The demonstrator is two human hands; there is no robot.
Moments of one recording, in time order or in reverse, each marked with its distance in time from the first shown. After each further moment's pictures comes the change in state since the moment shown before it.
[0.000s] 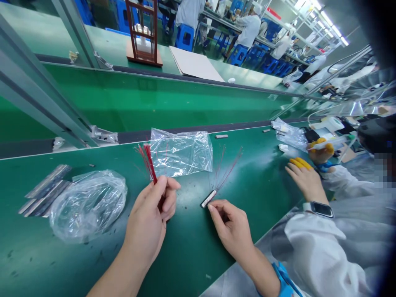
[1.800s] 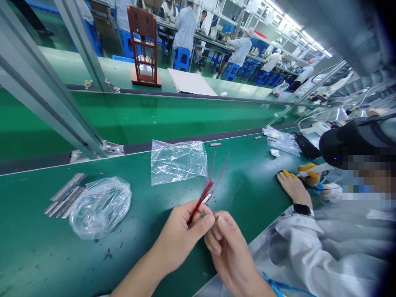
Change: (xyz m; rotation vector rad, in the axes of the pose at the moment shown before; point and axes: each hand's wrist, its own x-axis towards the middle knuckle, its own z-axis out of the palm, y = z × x) left_hand -0.016 -0.032 0.008 0.410 -0.480 -0.004; right_hand -0.021 -0.052 0.007 1.354 0.066 0.484
